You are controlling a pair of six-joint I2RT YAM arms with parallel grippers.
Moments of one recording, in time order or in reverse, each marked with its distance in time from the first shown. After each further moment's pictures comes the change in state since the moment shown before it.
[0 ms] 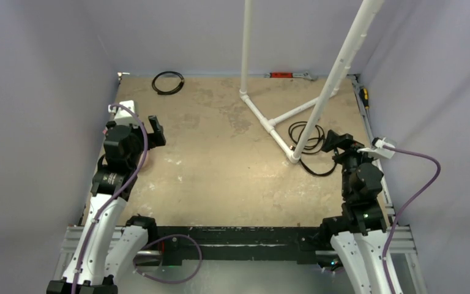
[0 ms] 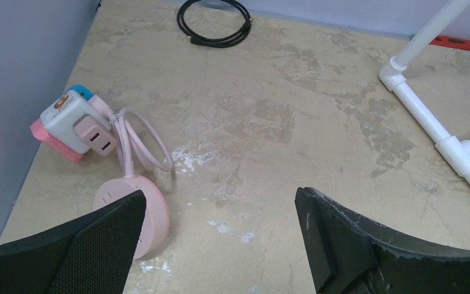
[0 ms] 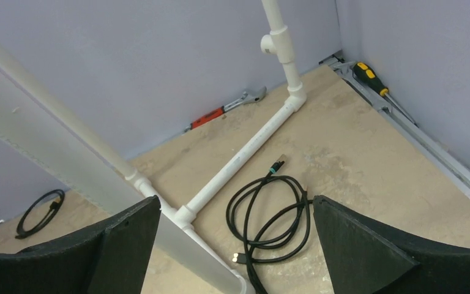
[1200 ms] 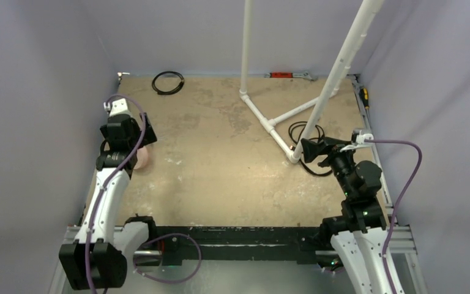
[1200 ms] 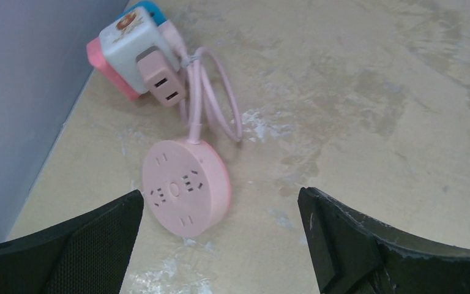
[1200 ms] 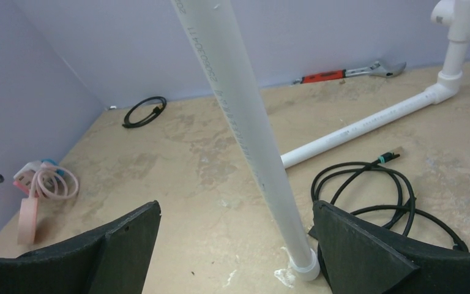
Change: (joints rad) left arm 0.148 0.211 0.000 -0.018 -0.087 -0.042; right arm 0.000 0.026 0.008 0.005 -0.494 -0.059
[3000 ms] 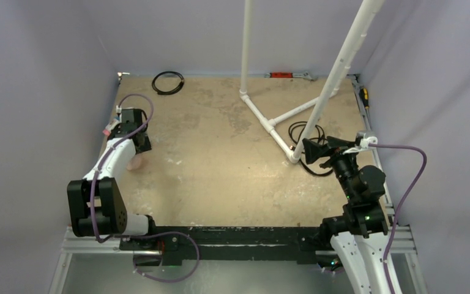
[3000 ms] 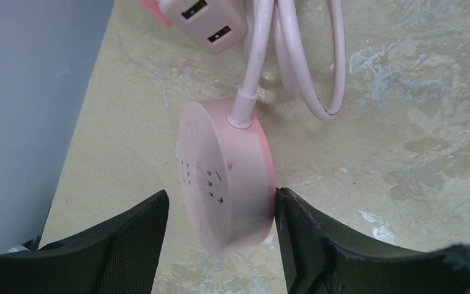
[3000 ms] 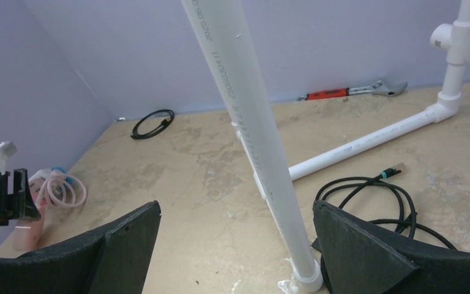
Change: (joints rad) left arm 0.060 0.454 0.082 -0.099 -0.171 0.032; right arm 0.000 -0.051 0.009 0.006 -0.005 -0.002
